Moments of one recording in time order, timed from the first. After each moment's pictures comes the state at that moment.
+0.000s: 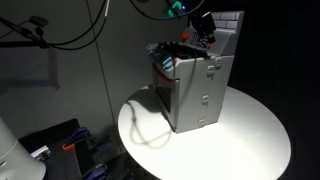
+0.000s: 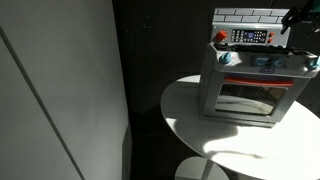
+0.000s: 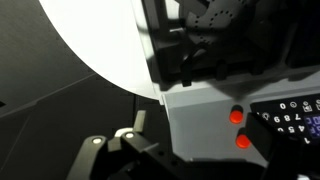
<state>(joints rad) -0.07 0.08 -0.09 -1.95 -0.25 2.50 0.60</state>
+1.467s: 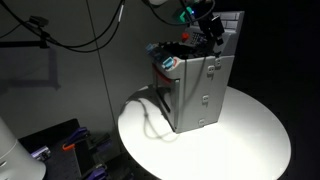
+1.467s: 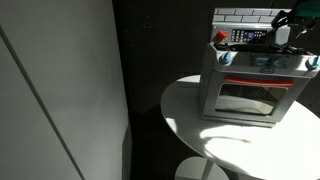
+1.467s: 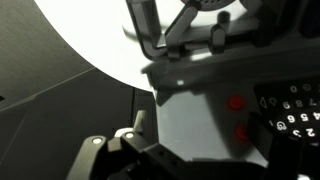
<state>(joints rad) -0.04 0.22 -0.13 -1.79 -0.25 2.50 0.61</state>
